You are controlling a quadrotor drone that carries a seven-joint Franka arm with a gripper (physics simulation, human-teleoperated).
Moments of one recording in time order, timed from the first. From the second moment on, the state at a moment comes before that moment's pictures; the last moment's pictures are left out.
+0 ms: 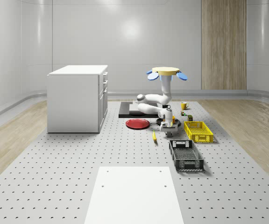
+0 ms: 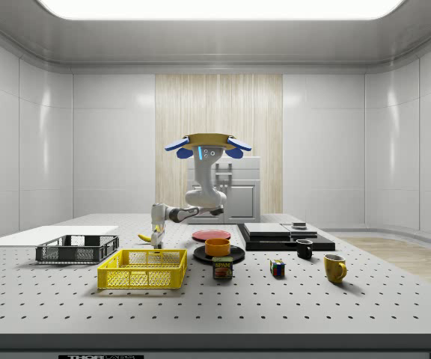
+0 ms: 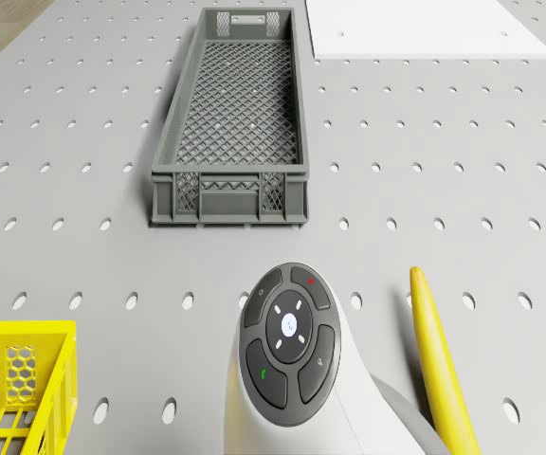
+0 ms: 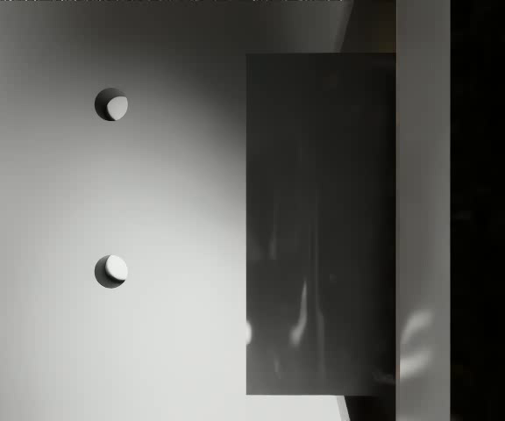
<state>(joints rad) -1.10 -1.48 1.14 -2.86 -2.00 1.60 1.62</state>
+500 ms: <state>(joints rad) -1.08 -1.48 1.24 -2.89 -1.91 1.57 1.63</state>
